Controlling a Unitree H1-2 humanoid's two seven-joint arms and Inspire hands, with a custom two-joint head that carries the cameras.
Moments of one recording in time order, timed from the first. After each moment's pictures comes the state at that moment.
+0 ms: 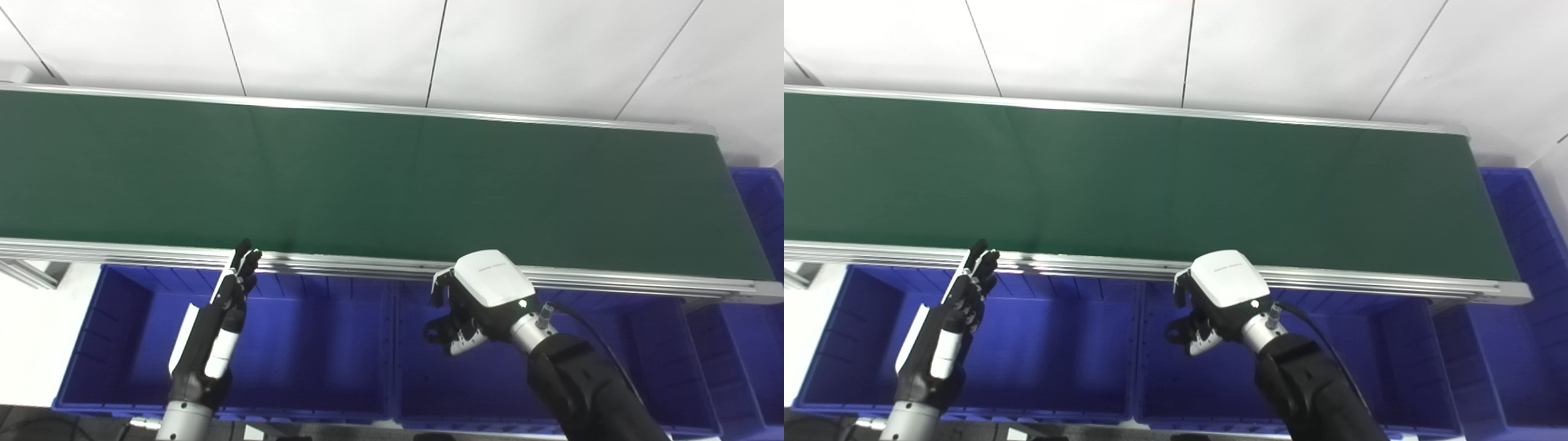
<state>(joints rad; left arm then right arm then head) 0.42 0.10 -0.13 -0.25 -0.05 -0.12 -0.13 0.09 -0.34 0.44 -0.31 -1.13 0.18 0.41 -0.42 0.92</state>
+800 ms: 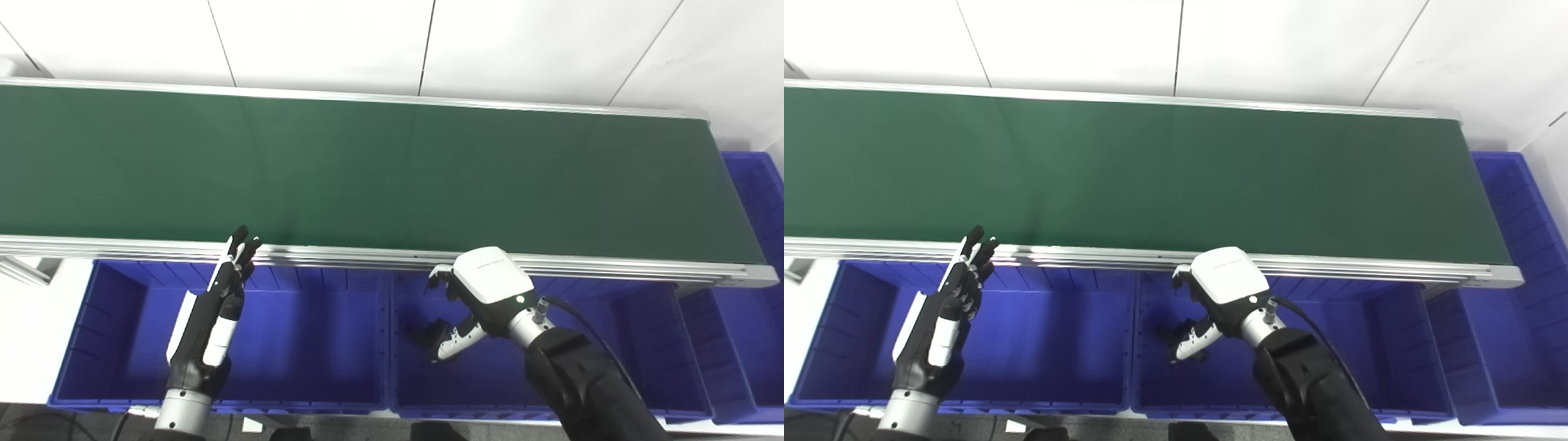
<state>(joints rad) 0.42 0.10 -0.13 -0.26 -0.04 -0.11 -0.13 0.12 -0.34 0.44 -0.32 -1.19 0.17 0.47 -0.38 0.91</state>
